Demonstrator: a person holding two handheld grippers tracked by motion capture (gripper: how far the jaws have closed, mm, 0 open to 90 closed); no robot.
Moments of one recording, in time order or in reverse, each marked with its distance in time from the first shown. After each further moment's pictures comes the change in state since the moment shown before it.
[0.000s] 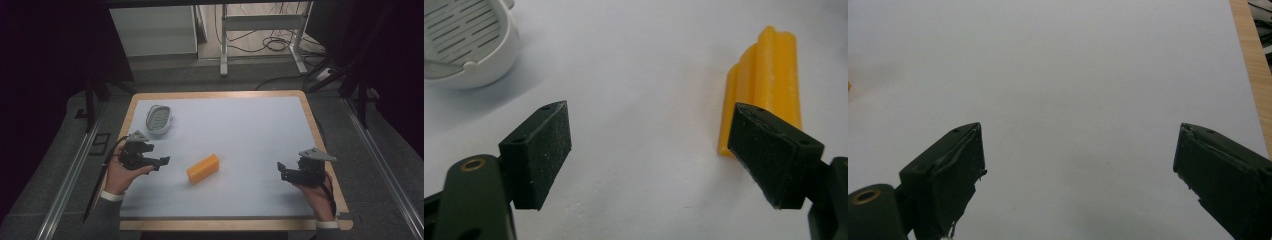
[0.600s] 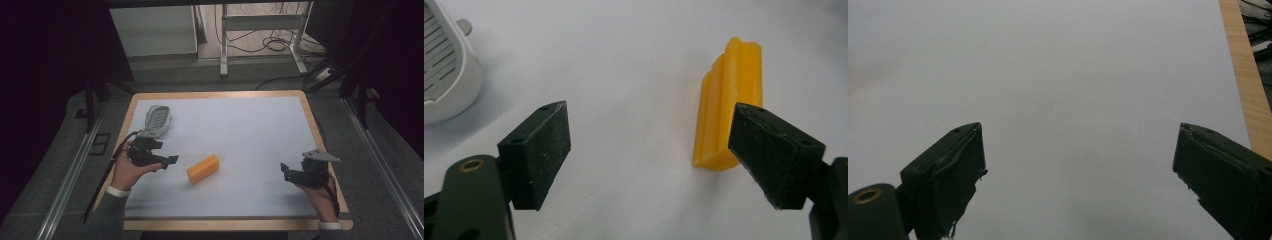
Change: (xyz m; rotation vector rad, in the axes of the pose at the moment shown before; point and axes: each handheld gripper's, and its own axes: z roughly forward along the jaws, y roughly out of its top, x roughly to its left) left arm -0.020 0.023 0.005 0.030 -0.030 0.056; right arm -0.006 -0.002 -0.005 0.007 -0.010 0.006
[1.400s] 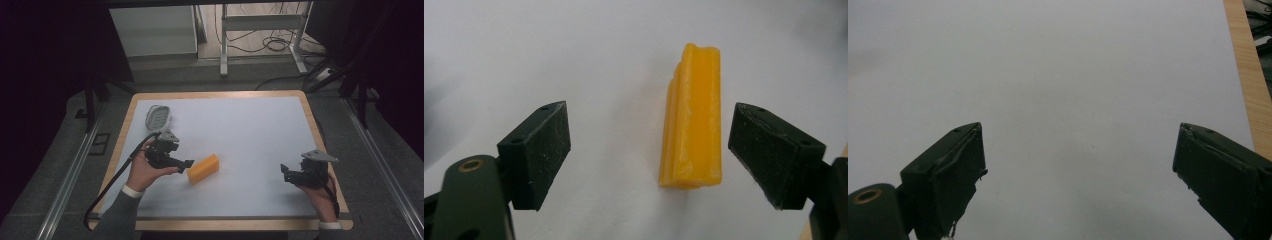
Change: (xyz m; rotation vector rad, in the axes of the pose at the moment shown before) left arm -0.035 0.019 0.024 0.039 -0.028 0.086; right arm -0.001 -0.003 0.004 0.025 -0.007 -0.008
